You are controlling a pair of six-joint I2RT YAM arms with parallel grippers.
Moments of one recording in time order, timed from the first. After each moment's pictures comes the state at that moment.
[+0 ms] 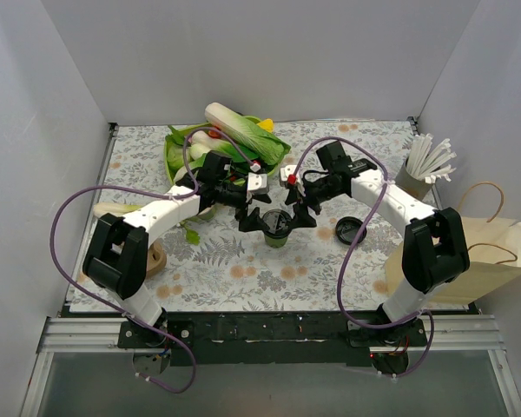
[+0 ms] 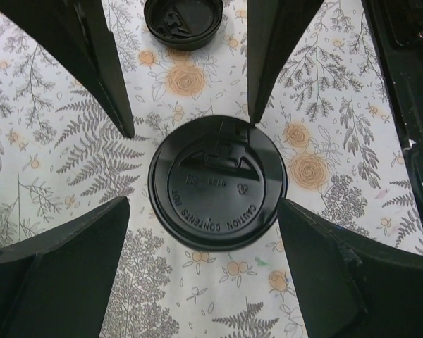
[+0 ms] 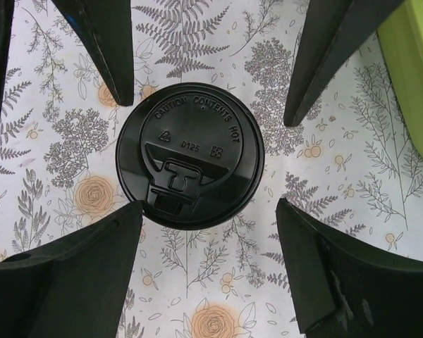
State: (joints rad) left arm -0.49 1.64 1.14 -0.28 0.99 0.69; right arm 0.45 1.66 1.28 -0.72 -0.89 -0.98
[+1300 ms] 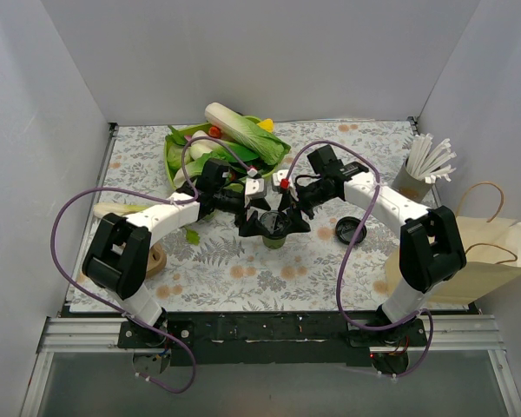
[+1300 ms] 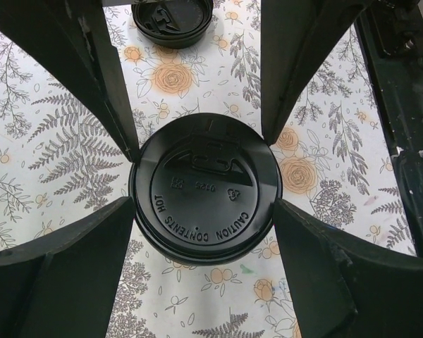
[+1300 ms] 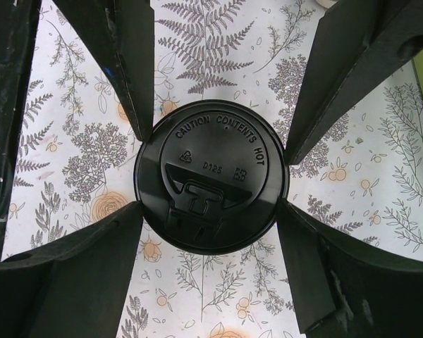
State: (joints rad) left arm -0.50 1.65 1.04 -0.14 1.02 0.59; right arm 0.52 1.67 1.27 -0.70 -0.91 -0.93
